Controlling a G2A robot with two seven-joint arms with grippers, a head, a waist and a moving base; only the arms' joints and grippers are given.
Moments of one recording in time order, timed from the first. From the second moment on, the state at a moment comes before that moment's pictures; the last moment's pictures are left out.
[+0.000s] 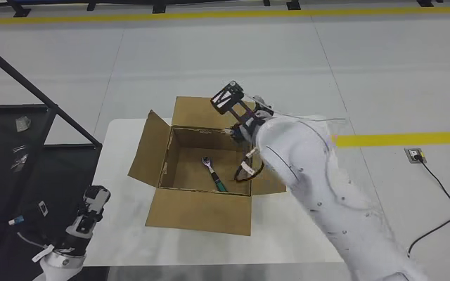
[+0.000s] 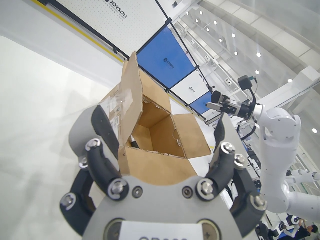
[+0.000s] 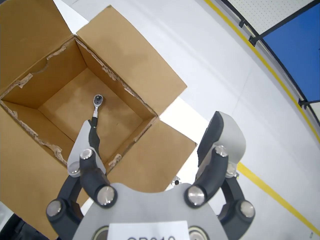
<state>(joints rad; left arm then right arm) 1.65 -1.22 -1.92 -1.87 0.14 -0.54 -0.26 -0.32 -1.46 0.89 -1.52 -1.29 -0.06 1.17</state>
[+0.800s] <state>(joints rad) 1.61 -1.19 -1.91 -1.78 0.14 -0.61 -0.47 -0.08 -1.88 0.49 -0.30 -0.69 -0.13 0.87</state>
